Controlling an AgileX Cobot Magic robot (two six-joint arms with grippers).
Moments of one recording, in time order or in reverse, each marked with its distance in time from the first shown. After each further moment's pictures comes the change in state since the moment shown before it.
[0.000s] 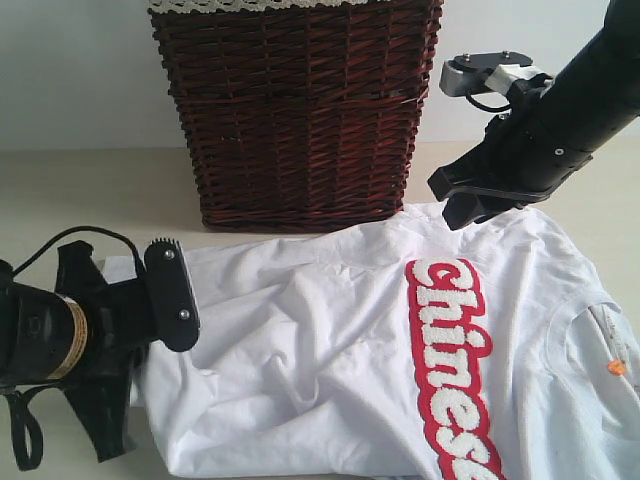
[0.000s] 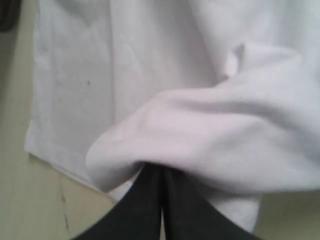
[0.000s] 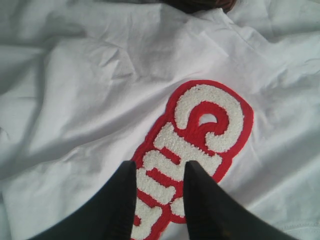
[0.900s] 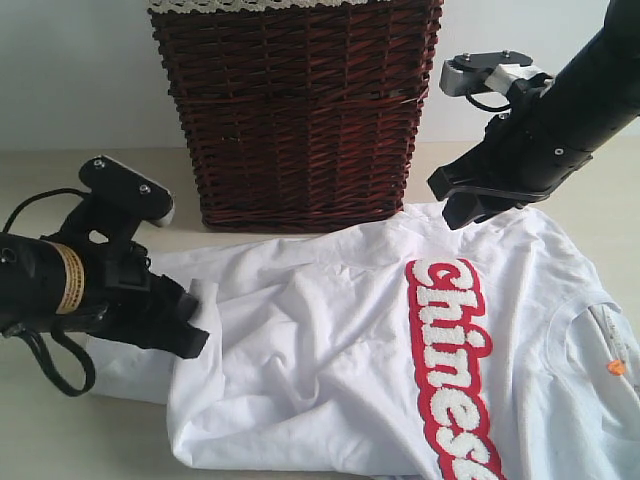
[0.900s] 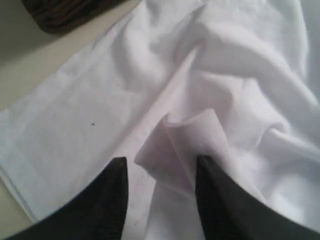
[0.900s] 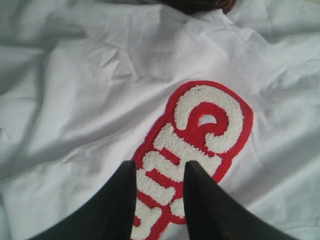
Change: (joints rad) left arm 0.112 -0.027 -0.053 -0.281 -0.217 -0.347; right arm 0.000 0.000 0.000 0.000 -0.002 0.000
